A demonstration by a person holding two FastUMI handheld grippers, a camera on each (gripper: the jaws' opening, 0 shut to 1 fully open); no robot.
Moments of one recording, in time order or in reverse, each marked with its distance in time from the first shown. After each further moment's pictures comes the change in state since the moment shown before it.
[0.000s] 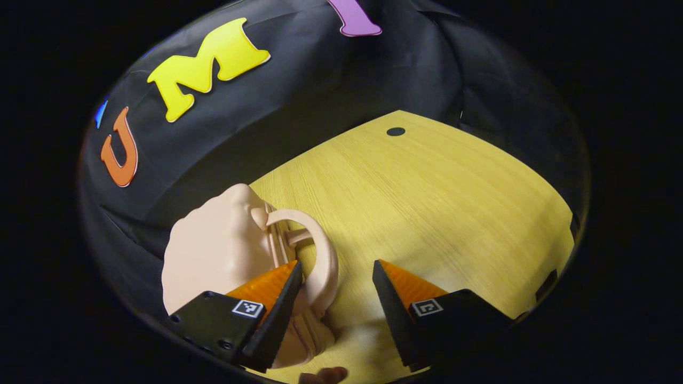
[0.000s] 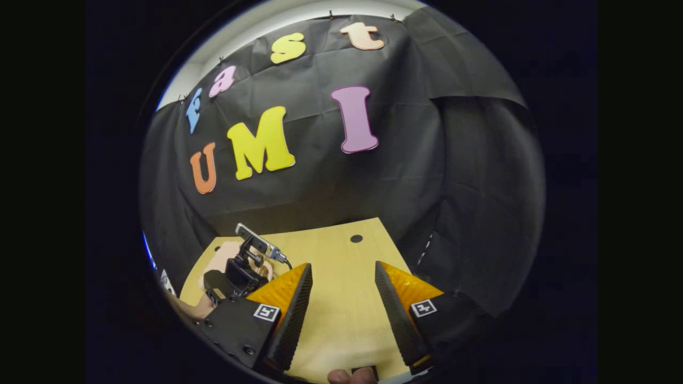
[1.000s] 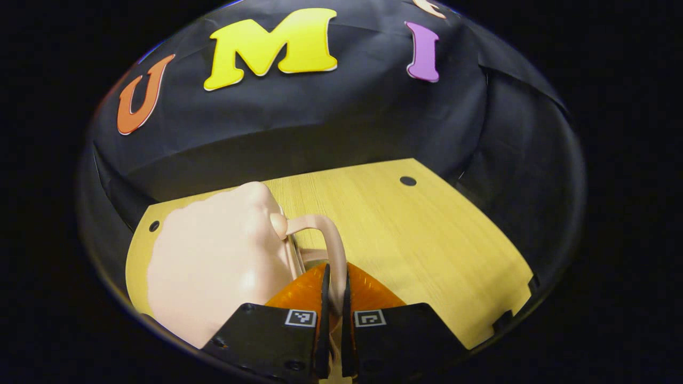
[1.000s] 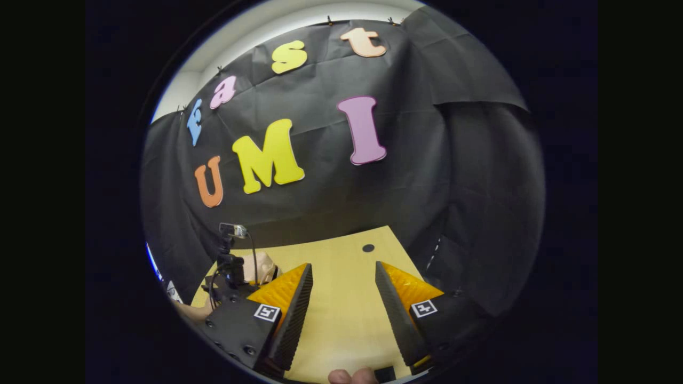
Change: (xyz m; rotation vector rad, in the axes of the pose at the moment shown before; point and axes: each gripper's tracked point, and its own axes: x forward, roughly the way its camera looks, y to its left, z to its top) left arm 0.015 0.055 0.024 -0.251 -0.081 -0.119; right arm -0.010 0.019 0.021 0.058 -0.026 -0.005
